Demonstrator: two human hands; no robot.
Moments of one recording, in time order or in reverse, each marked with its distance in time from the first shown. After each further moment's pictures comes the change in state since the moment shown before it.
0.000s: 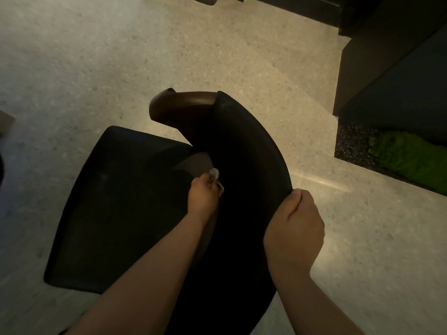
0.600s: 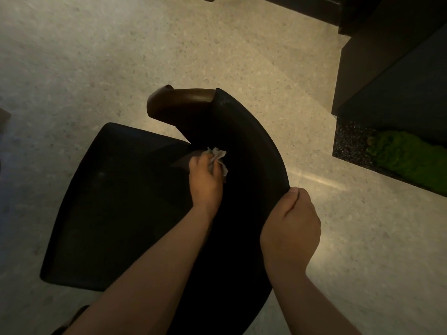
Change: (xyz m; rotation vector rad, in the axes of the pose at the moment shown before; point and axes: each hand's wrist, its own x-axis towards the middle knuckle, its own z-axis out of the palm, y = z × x) left_hand -0.013 0.045 0.007 -0.158 0.269 0.160; right_hand -0.001 0.000 0.001 -0.007 0.020 0.006
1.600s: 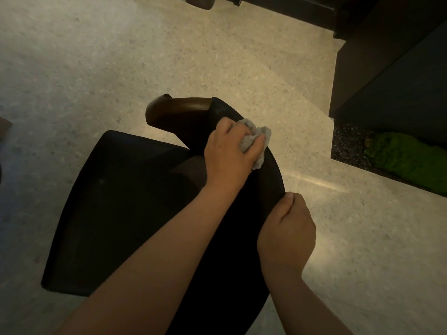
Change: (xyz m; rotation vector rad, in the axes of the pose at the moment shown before) left_hand 0.005 0.092 0.015 0.249 0.110 0.461; right_hand 0.001 0.003 0.005 -0.001 0.018 0.006
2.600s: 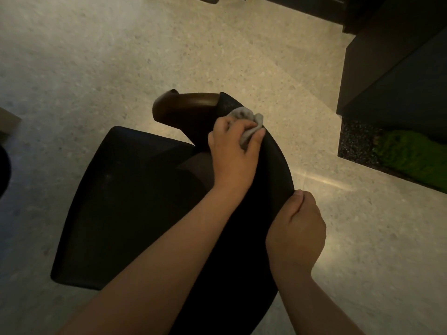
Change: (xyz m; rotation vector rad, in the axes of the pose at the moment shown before) left_hand -0.009 0.006 -0.012 -0.209 0.001 -0.162; right_hand 0.000 -0.002 -0.004 0.019 -0.025 0.015
